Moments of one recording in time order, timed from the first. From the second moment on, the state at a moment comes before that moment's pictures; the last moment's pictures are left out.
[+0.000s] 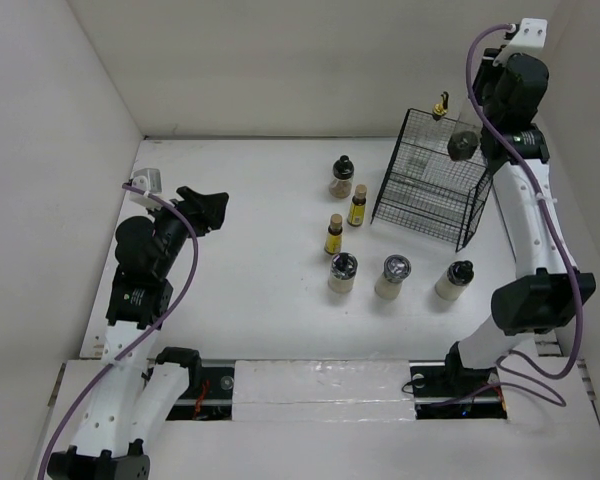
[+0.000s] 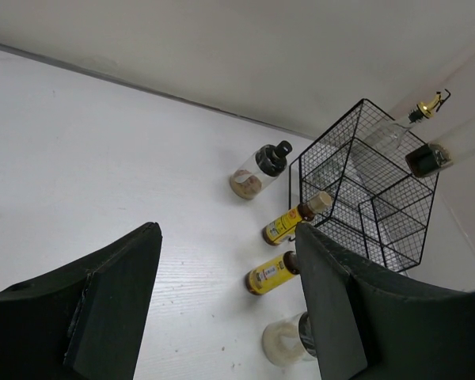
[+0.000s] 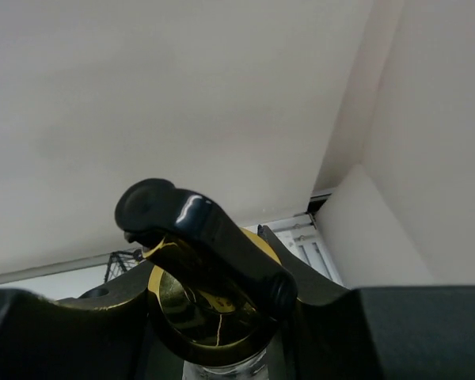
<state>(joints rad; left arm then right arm) -0.13 0.69 0.79 -0.13 0.17 -0.56 0.02 1.60 1.83 -0.18 0.25 -0.04</state>
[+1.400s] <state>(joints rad) -0.13 0.71 0.79 -0.13 0.17 -0.56 -0.05 1.77 1.52 0.02 0.55 0.22</state>
